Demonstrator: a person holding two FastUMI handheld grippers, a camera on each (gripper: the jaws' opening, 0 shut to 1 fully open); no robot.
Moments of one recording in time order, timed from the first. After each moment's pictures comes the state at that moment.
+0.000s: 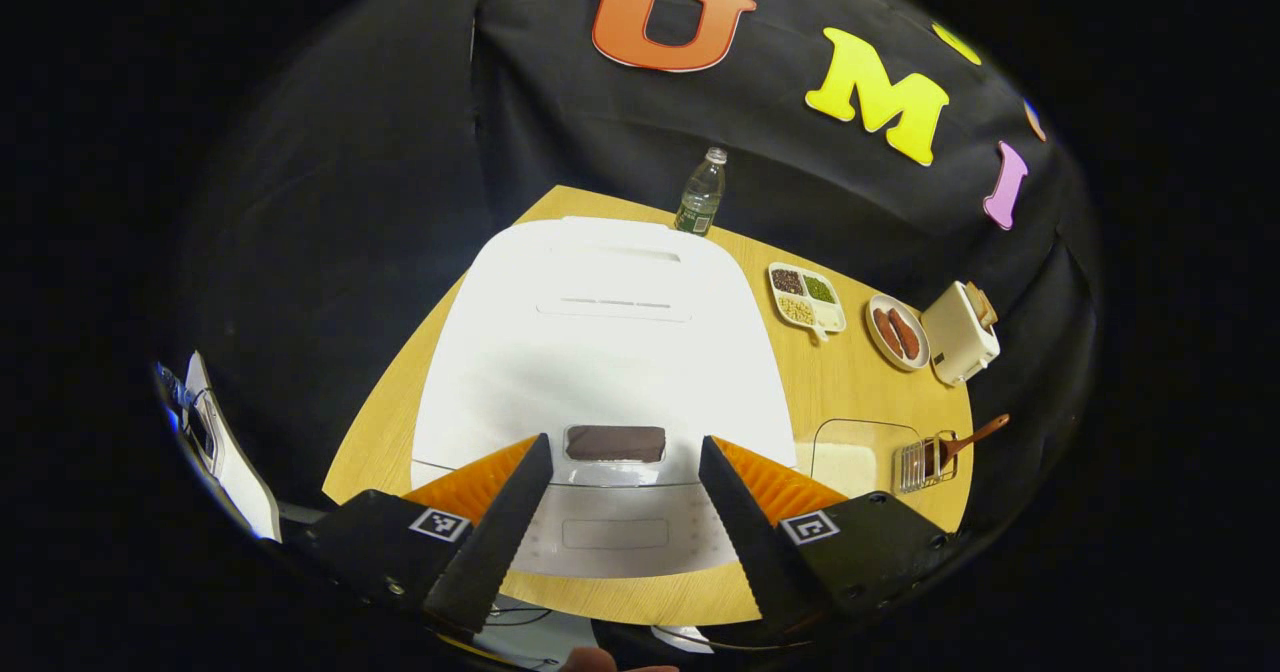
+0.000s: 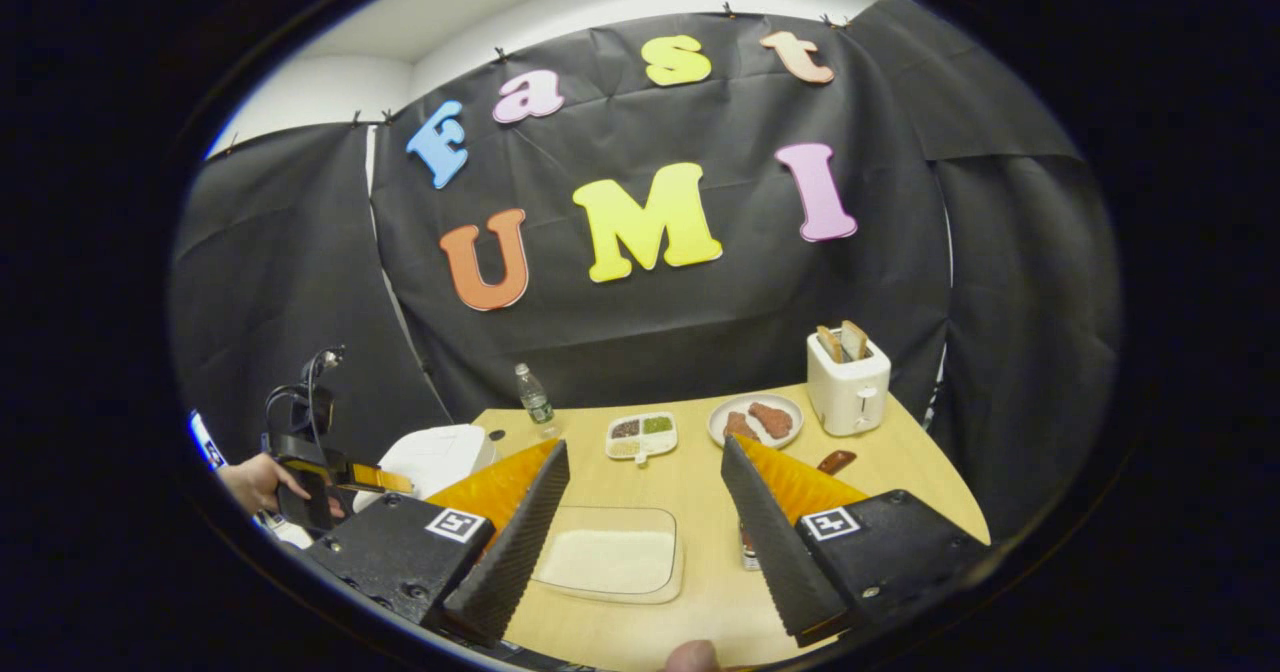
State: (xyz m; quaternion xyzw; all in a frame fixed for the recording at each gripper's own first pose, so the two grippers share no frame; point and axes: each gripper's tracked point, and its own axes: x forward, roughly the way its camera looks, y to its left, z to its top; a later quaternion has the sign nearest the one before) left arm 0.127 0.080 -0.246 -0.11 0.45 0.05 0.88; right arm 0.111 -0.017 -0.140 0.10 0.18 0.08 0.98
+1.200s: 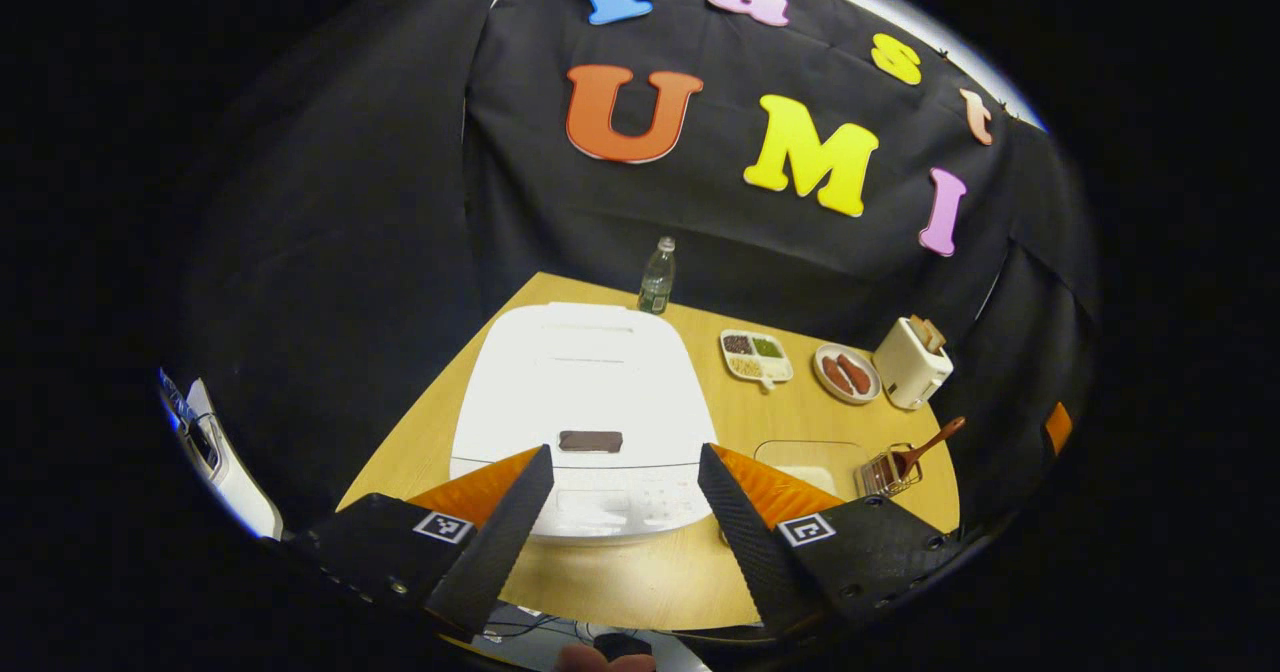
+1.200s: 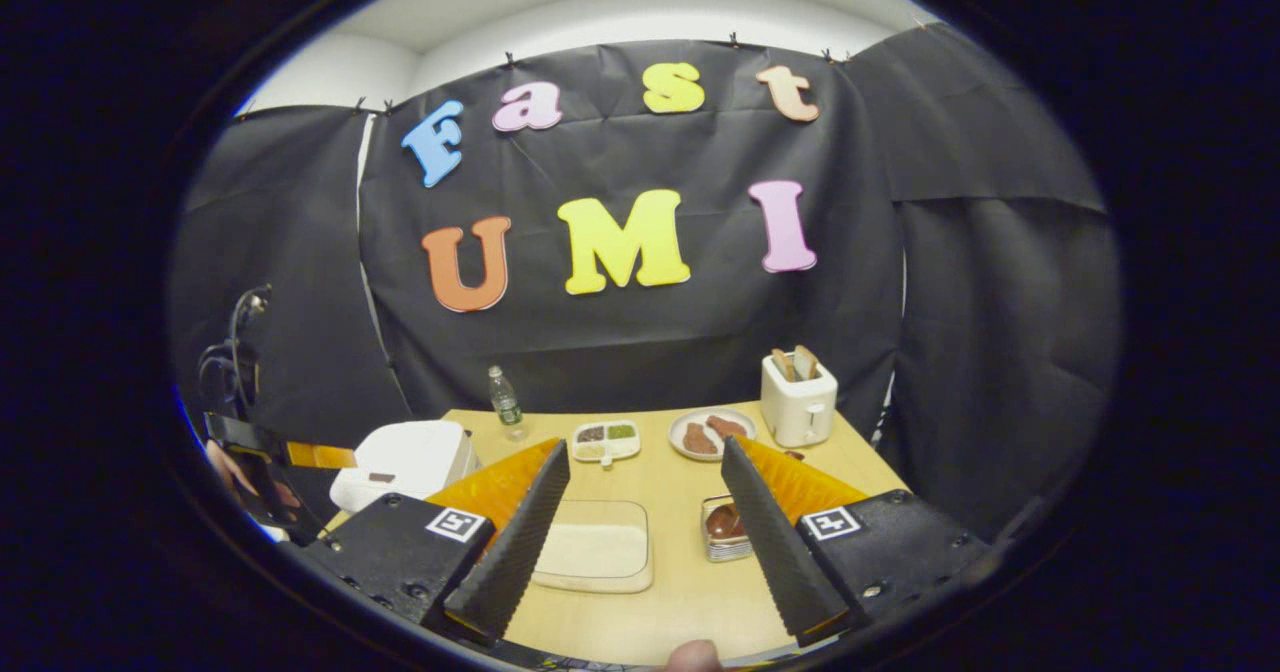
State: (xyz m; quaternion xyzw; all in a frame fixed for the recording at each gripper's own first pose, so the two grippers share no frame) left arm 0.077 0.045 -0.133 -0.09 0.28 0.01 0.96; right arm 0.046 -0.015 -0.103 0.03 0.13 0.01 0.99
